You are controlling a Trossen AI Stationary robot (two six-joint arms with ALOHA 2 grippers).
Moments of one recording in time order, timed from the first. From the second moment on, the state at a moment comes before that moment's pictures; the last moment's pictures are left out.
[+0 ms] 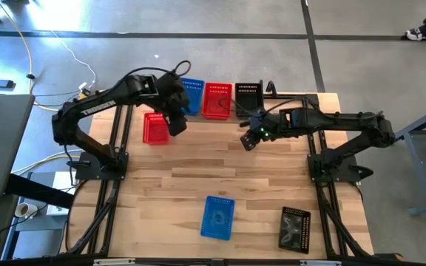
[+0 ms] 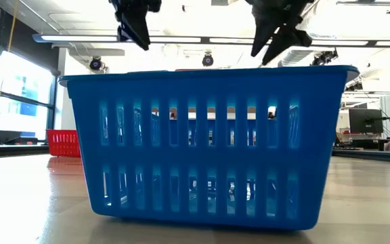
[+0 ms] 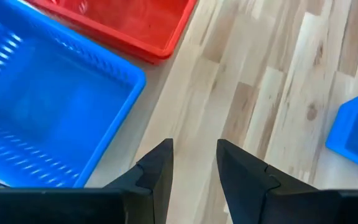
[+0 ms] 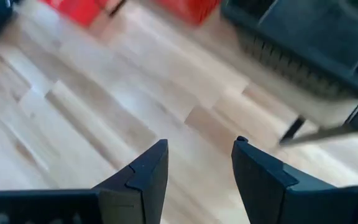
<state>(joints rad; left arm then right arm) 0.50 1.46 1.56 -1.15 0.08 0.01 -0.07 1.38 1.29 -0.92 0.26 0.77</state>
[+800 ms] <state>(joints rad) 0.26 1.15 1.20 -0.82 -0.08 -0.31 0.34 1.38 1.29 -1.26 0.30 1.15</state>
